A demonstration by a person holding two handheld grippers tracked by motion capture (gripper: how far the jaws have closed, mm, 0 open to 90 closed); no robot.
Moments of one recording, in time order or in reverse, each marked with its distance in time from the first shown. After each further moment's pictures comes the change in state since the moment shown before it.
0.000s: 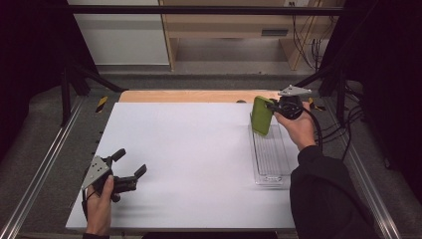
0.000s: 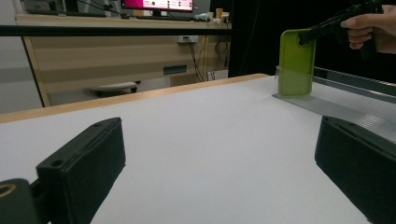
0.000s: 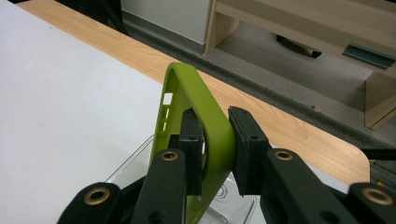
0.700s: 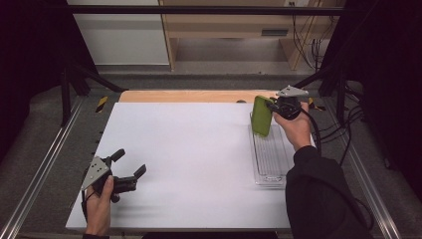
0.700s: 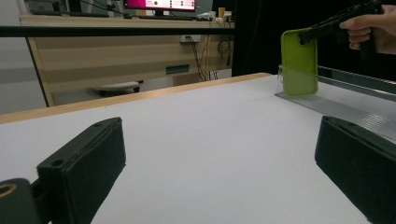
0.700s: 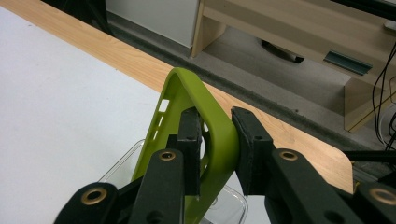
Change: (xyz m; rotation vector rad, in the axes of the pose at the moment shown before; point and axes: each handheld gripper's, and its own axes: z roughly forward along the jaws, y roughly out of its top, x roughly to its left) left arm 0.000 0.000 -0.002 0.001 0.013 0.005; right arm 0.004 -0.001 0.006 -0.015 -0.065 -0.023
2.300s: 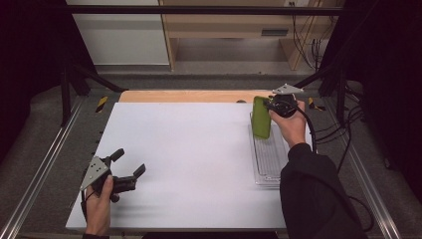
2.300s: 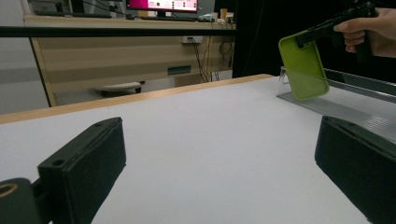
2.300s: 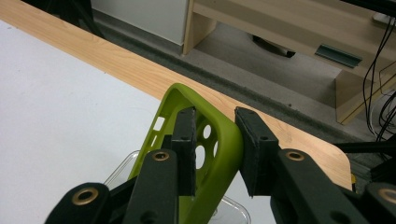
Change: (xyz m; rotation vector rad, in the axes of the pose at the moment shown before) left arm 0.001 0.000 0.000 -0.002 0.007 -0.002; right arm 0.003 0.005 0.012 0.014 -0.041 0.025
